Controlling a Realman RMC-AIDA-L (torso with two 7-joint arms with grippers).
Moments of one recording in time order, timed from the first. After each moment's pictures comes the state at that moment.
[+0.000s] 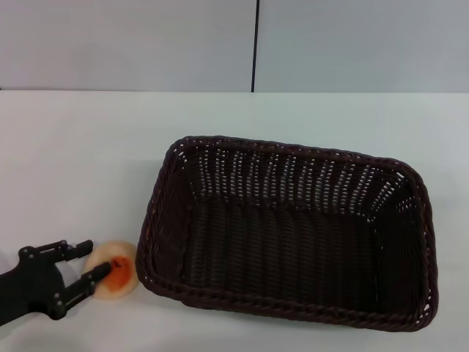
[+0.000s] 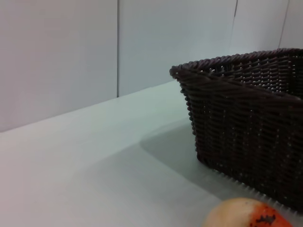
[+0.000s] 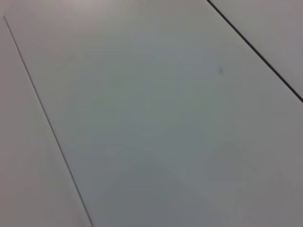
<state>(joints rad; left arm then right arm) -0.19 -2.06 0.45 0.48 2.08 1.52 -0.80 0.10 2.07 -0.81 -0.35 -0.84 -1.79 1.14</state>
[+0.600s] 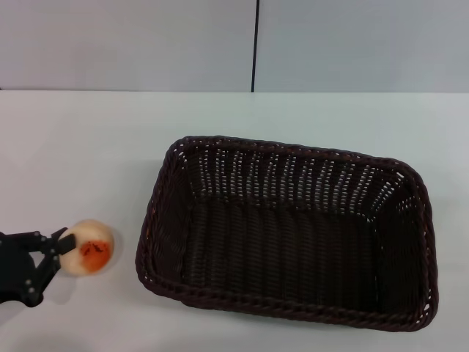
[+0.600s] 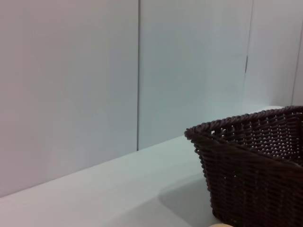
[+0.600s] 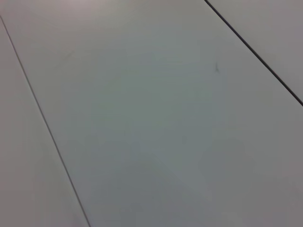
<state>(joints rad) -0.16 -2.05 0.29 0.50 2.07 1.69 -0.76 0.10 2.07 -0.81 -0.34 -0.84 -1.78 1.14</state>
